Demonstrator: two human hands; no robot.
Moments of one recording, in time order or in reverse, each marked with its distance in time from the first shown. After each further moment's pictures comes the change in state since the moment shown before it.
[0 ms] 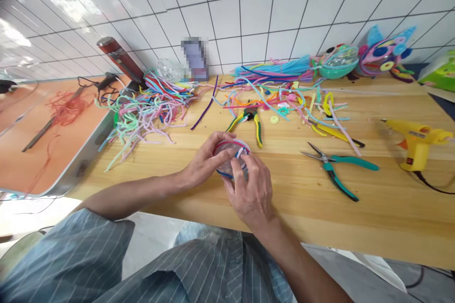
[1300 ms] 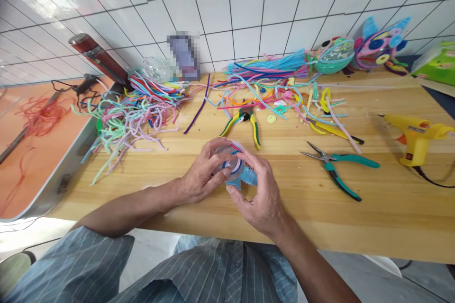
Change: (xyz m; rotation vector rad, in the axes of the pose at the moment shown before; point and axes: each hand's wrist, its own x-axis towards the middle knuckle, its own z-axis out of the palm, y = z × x) left_hand -0.004 -0.029 -0.016 0.551 -0.115 0.594; right_hand 0.006 0.027 -0.016 0.626 -0.183 0.309
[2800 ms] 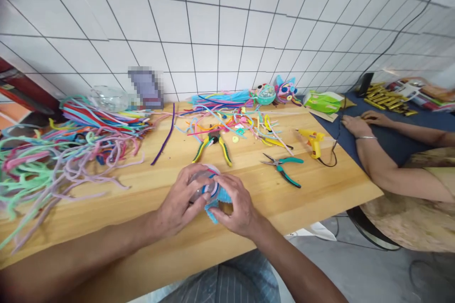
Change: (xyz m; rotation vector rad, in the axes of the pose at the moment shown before) left_hand 0.002 -0.008 0.000 -0.030 0.133 0.168; right_hand -0.007 0.012 0.003 -0.250 -0.015 -0.234
